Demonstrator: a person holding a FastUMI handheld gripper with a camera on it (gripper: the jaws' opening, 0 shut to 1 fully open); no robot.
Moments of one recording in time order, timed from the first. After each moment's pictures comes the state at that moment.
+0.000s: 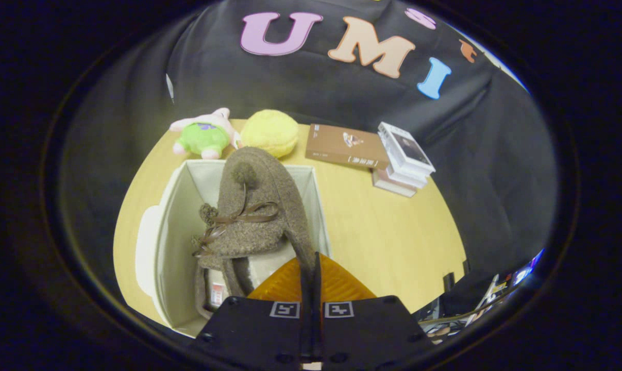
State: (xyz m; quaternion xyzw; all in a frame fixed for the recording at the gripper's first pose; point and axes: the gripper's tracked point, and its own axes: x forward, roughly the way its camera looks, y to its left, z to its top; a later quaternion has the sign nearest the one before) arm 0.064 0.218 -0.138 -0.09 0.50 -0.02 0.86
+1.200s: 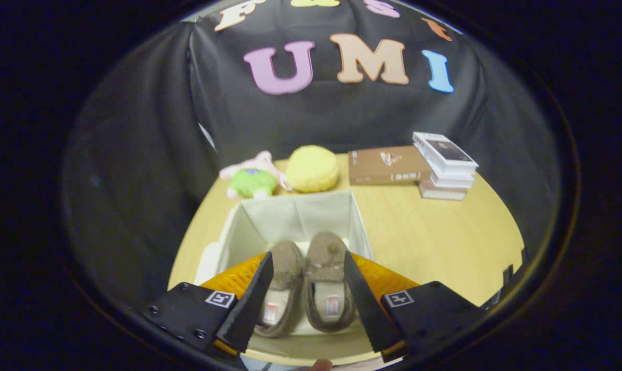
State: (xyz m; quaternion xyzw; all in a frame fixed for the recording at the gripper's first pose) arm 0.086 0.264 -0.069 0.09 0.35 0.11 0.93
